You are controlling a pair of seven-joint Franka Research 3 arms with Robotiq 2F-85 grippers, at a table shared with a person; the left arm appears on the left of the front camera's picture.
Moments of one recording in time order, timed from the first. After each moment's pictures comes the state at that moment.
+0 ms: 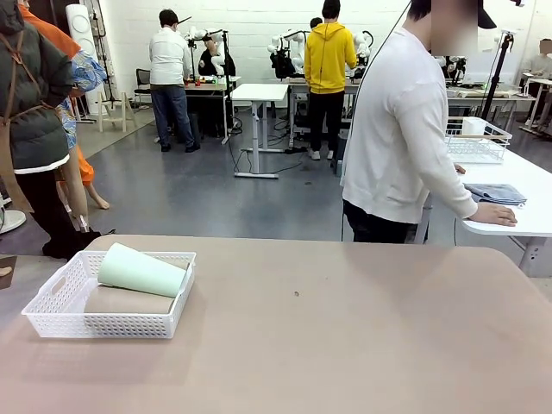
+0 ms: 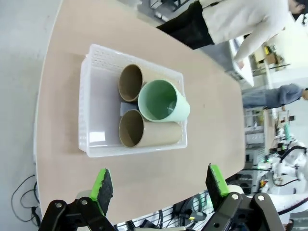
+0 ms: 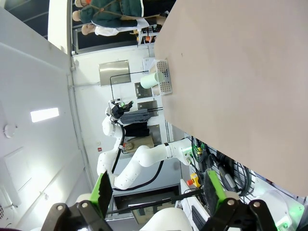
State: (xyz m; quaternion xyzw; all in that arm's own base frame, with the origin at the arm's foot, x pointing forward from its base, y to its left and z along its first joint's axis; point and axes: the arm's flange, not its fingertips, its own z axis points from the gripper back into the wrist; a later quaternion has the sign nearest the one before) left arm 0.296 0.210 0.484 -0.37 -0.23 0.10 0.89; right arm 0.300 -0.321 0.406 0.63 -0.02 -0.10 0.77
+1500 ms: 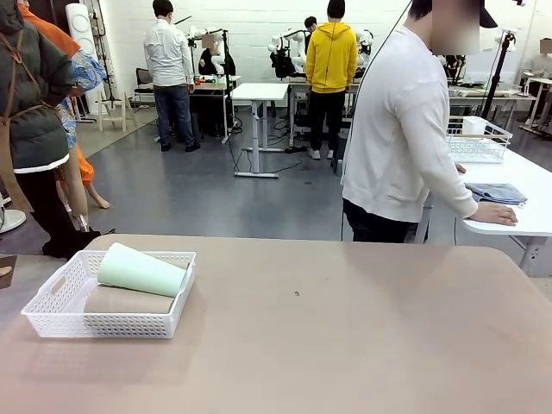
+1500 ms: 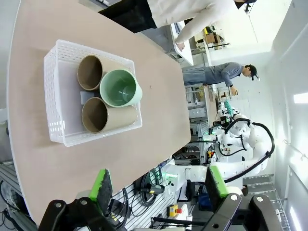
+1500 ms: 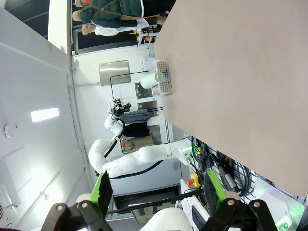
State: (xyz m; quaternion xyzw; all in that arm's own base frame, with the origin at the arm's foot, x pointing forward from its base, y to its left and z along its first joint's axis) left arm 0.304 0.288 0.481 -0.53 -0.18 0.04 0.83; right arm 0.300 -0.321 0.406 0.63 -0.02 -0.10 0.77
